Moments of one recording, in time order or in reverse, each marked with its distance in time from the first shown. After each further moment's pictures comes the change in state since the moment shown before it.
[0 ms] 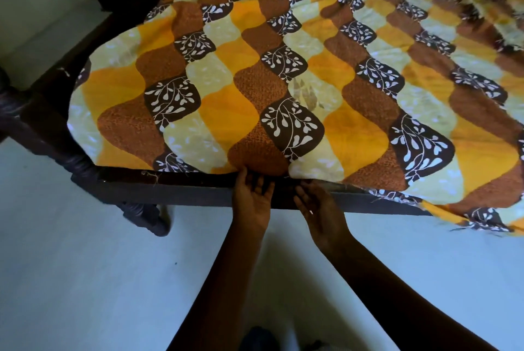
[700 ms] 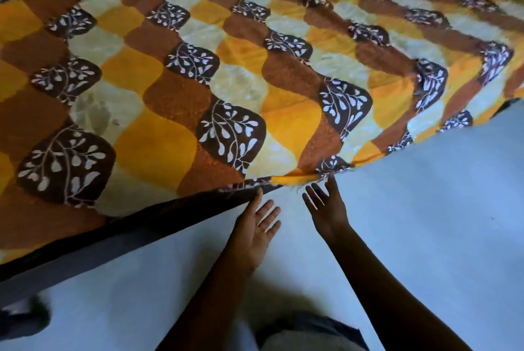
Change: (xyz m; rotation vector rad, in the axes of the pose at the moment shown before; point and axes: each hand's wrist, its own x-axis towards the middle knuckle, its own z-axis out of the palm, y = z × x) left_hand -0.047 -0.222 0.058 0.609 -0.159 -0.674; right_hand 0.016 -0.118 -0.246 0.400 0.460 -0.166
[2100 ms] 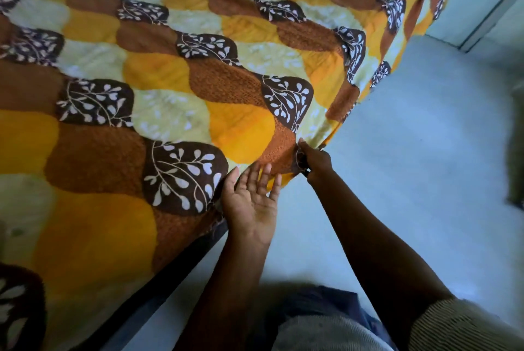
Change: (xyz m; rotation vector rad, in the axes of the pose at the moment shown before) left_hand 0.022 0.045 0.073 -0.183 -0.143 -0.088; right_hand 0.056 -0.048 0.029 -0.188 0.458 -0.204
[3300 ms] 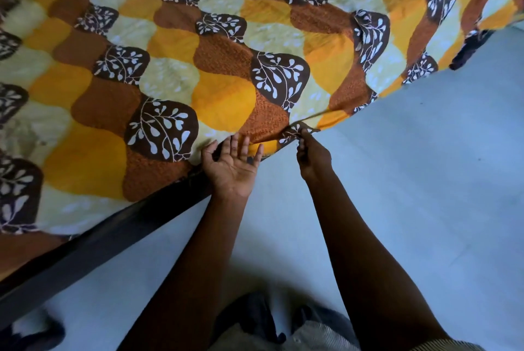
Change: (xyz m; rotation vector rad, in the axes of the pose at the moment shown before) left_hand 0.016 -0.042 -0.001 -0.094 -0.085 0.343; right_hand -0.001 -0.005 -0.044 0.270 -0.352 0.141
